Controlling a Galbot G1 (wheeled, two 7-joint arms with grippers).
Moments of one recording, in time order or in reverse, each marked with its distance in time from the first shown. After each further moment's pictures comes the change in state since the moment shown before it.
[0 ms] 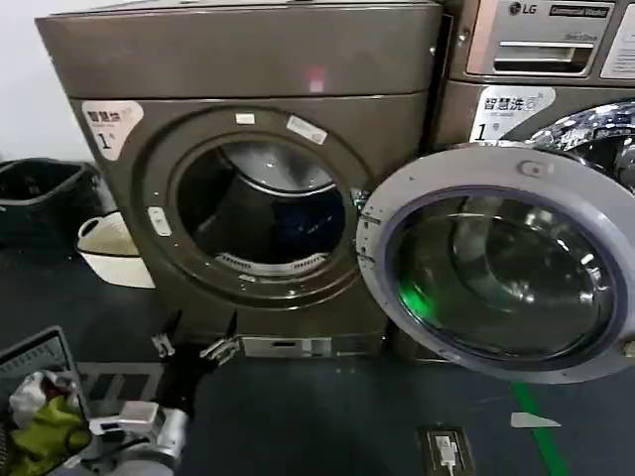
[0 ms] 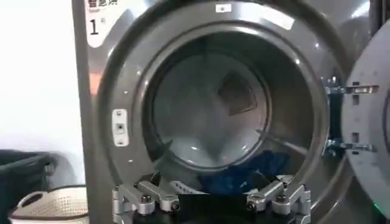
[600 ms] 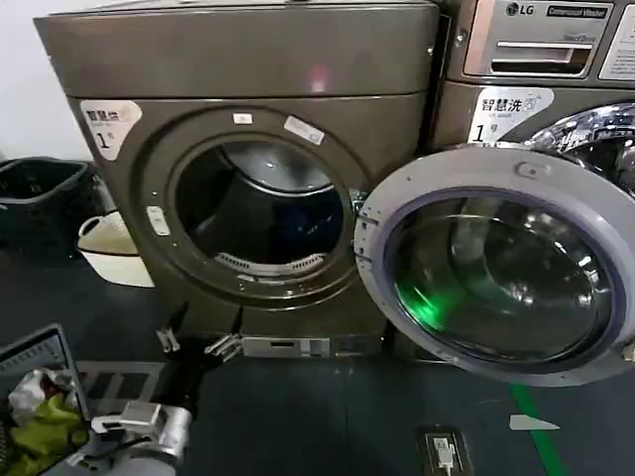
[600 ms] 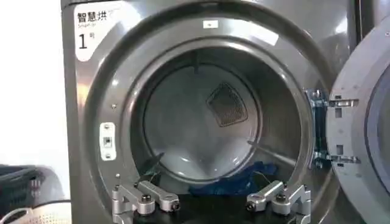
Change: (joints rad) left arm -0.013 0.002 0.002 0.006 0.000 -0.026 0.018; right arm 0.005 0.006 -0.007 0.017 0.029 0.008 0.001
